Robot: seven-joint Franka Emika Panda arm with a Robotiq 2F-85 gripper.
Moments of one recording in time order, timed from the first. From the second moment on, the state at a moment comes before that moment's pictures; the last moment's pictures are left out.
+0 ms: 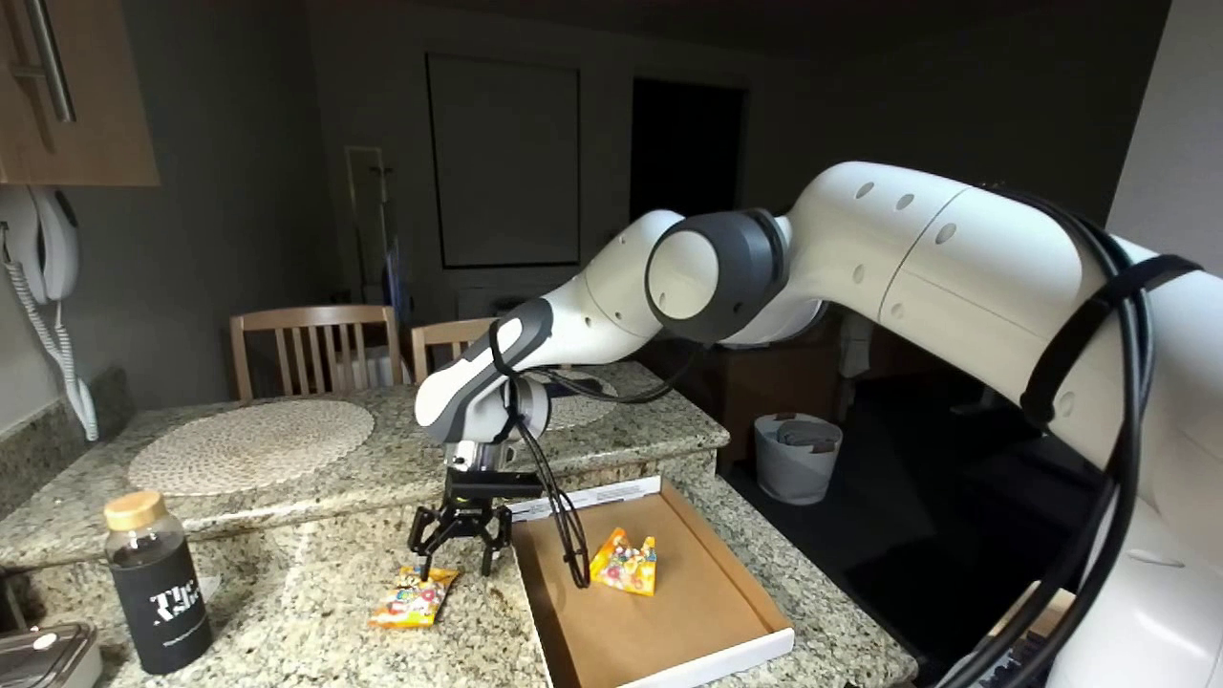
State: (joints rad) arm 0.12 1.22 0.21 -1.15 0.19 2.21 0.16
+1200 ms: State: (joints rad) arm 0.12 1.41 0.28 -0.82 0.19 2.04 0.03
